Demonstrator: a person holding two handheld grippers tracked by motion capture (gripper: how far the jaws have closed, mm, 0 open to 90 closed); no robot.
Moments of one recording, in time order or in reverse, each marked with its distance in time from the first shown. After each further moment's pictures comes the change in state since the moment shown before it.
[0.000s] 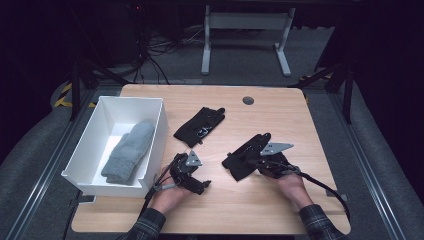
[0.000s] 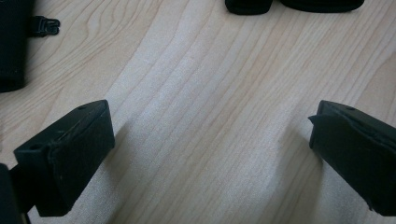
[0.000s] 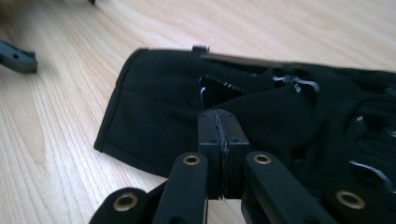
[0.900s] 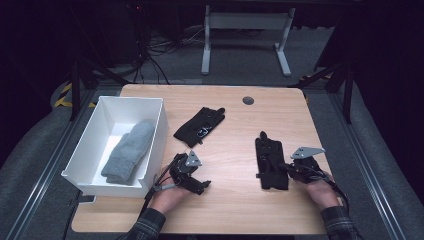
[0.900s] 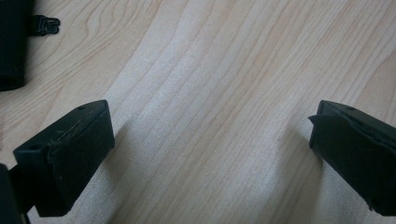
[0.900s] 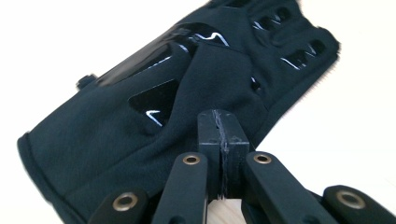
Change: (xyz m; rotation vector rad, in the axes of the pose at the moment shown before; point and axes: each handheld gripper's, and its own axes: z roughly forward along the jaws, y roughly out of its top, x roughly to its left) left arm 0.000 0.000 -0.001 0.001 0.001 0.004; right arm -0.042 -0.051 -0.060 0.079 -0.145 0.063
